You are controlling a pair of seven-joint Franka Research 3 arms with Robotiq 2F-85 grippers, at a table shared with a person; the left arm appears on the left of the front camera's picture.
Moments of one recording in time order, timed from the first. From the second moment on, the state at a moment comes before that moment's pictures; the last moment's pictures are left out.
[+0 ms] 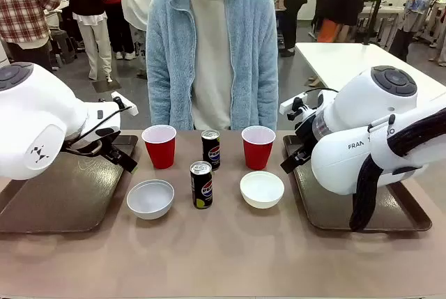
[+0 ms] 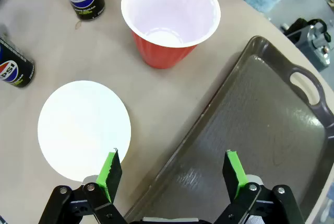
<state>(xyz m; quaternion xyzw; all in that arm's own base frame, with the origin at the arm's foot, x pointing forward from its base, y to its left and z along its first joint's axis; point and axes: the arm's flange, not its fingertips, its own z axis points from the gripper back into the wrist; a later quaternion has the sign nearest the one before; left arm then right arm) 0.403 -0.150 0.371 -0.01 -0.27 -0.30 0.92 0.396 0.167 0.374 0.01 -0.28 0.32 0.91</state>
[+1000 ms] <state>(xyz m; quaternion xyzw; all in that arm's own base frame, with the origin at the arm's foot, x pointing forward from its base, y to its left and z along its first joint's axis) 0.403 -0.150 0.371 -0.01 -0.27 -0.30 0.92 0.396 0.167 0.374 0.01 -0.28 0.32 0.91</state>
